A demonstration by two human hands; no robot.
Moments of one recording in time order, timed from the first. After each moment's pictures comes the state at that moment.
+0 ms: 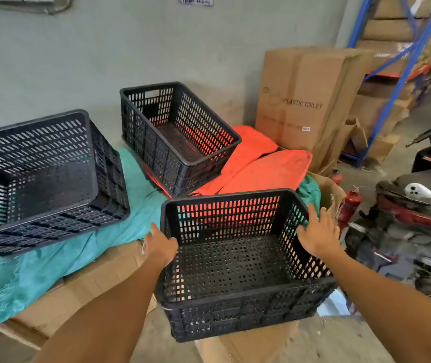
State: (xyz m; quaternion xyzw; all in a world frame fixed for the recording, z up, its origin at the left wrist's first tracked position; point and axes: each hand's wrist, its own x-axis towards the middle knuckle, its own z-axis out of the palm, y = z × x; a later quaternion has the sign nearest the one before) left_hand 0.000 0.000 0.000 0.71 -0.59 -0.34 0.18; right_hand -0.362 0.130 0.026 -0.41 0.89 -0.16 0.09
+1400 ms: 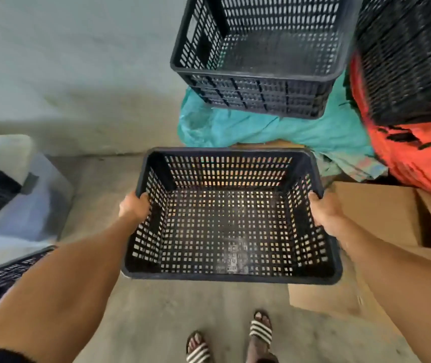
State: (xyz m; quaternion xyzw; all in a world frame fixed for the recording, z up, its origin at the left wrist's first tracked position) left_hand 0.470 0.199 -0.110 0.90 -0.23 -0.27 0.24; right_hand 0.048 0.059 -0.101 -0.51 0.79 -0.14 0.31
